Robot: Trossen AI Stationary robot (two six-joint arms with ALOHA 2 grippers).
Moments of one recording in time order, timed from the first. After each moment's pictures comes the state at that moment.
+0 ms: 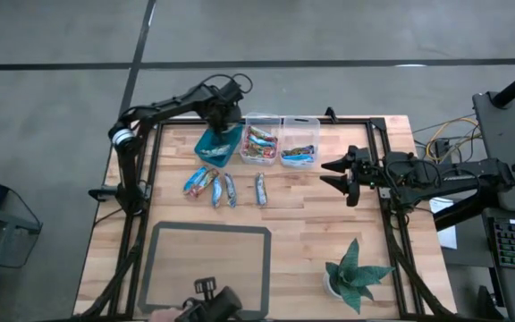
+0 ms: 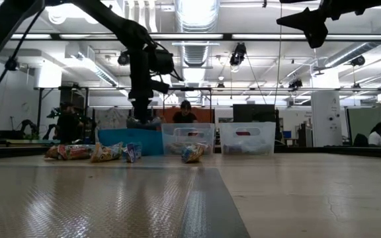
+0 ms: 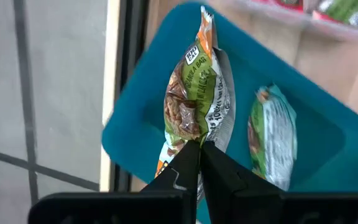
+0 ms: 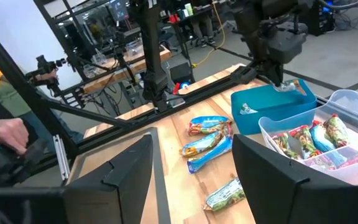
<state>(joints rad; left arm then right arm) 0.70 1.89 1.60 -1.01 -0.17 0.56 0.05 0.65 0.55 -0.03 0.20 0.42</state>
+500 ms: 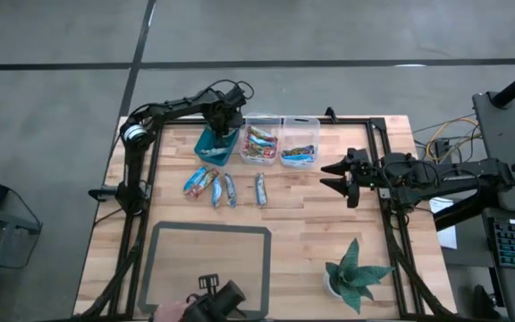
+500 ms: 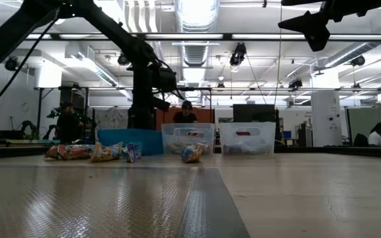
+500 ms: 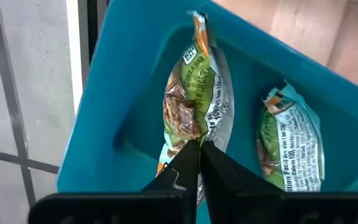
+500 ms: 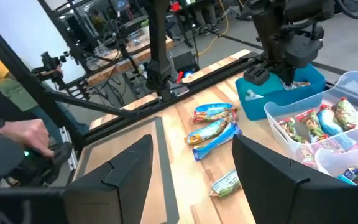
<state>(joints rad) 0.72 2.00 1.60 -0.97 -0.18 0.60 0.05 0.65 0.55 -0.07 0.17 0.47</state>
